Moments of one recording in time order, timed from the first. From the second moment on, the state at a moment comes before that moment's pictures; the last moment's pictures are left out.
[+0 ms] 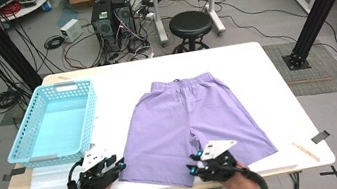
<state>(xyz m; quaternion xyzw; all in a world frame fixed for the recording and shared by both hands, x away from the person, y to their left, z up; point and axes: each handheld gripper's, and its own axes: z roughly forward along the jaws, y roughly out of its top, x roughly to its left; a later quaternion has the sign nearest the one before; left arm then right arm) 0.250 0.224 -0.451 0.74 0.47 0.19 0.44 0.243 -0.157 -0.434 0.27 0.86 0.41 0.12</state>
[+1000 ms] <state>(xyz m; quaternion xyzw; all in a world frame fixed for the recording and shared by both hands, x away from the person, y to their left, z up) 0.358 0.180 -0.415 0.69 0.46 0.22 0.52 0.275 -0.341 -0.427 0.42 0.80 0.39 0.19</state>
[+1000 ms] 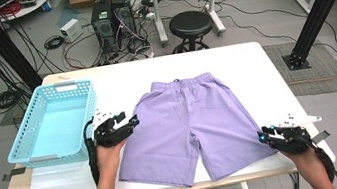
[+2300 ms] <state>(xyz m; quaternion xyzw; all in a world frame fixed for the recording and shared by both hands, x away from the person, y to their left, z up) 0.496 0.116 -0.449 0.77 0.47 0.20 0.38 0.401 -0.288 -0.418 0.41 0.81 0.38 0.18</state>
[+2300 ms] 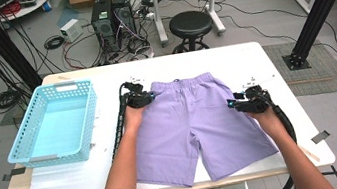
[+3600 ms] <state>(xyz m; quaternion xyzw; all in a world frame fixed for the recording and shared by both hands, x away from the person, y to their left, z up) 0.403 0.177 -0.429 0.70 0.45 0.23 0.50 0.445 -0.299 -0.408 0.48 0.75 0.40 0.21</state>
